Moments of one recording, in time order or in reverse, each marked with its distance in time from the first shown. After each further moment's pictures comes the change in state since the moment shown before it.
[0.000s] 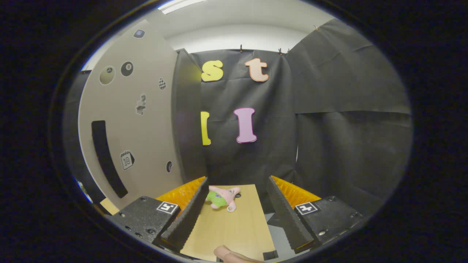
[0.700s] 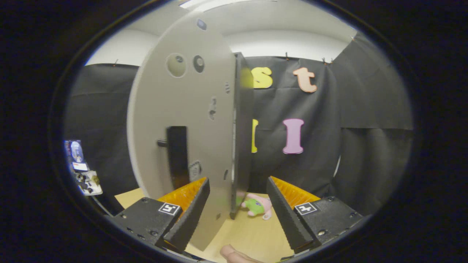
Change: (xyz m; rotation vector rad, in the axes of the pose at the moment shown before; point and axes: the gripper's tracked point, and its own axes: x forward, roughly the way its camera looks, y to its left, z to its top) arm -0.021 0.162 0.017 -0.148 -0.038 0.271
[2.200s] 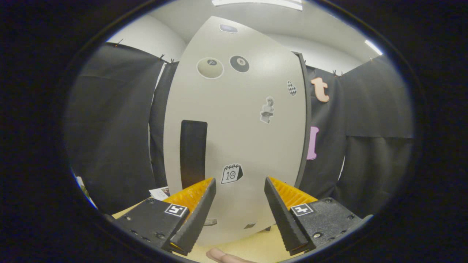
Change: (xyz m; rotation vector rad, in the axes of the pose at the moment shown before) arm 0.146 0.250 0.017 0.002 -0.029 -0.173
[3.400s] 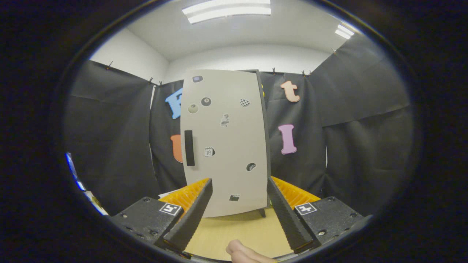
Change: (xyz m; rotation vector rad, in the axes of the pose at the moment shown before) arm -0.208 -0.076 -0.039 0.153 -0.133 -0.065
